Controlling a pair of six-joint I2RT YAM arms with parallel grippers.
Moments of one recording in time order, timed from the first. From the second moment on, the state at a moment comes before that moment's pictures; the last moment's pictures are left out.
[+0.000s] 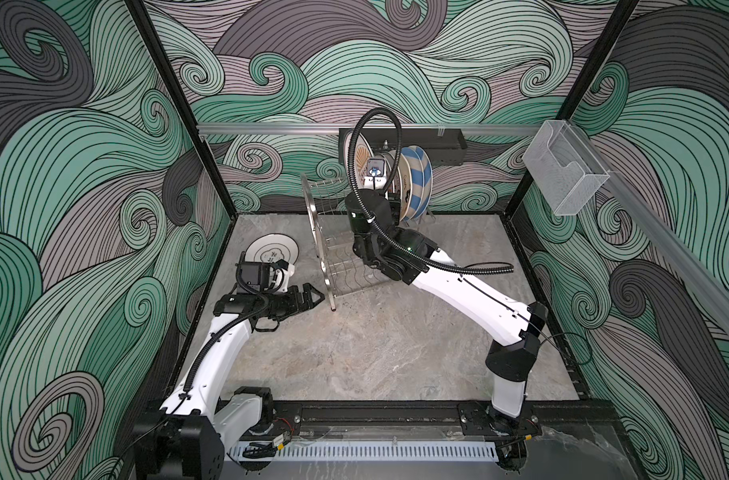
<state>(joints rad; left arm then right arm) -0.04 1.05 0.80 -0.71 0.61 -0.35 1.01 1.90 2.16 -0.42 1.16 0.09</state>
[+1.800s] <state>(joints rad) -0.04 1.05 0.80 -0.71 0.61 -0.35 0.99 2.00 2.21 -0.62 1.11 0.24</state>
